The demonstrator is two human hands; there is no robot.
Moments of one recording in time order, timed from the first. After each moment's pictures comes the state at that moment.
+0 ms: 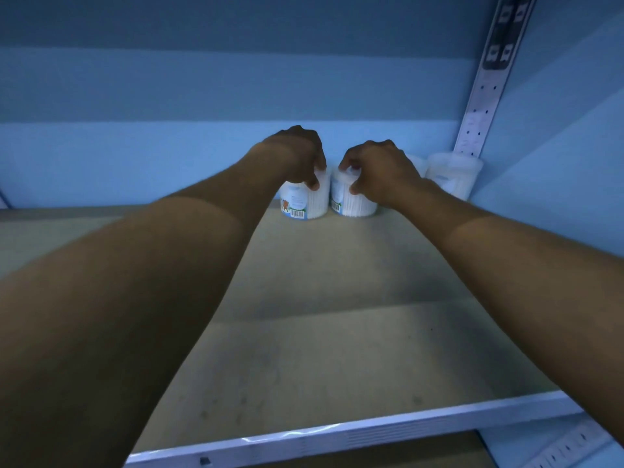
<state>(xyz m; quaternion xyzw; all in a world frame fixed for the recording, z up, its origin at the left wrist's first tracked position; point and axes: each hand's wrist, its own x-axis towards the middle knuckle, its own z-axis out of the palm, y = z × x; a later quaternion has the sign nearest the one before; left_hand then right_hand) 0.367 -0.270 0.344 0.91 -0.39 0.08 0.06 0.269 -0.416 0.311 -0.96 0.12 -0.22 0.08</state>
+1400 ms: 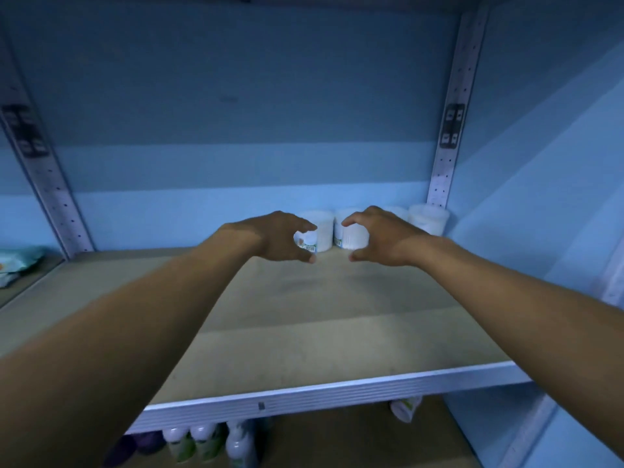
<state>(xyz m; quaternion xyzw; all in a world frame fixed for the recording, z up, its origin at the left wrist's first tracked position) 0.270 -0.154 0.371 0.91 -0.42 -0.03 0.06 0.156 -0.359 0.356 -0.99 0.08 -0.09 0.09</state>
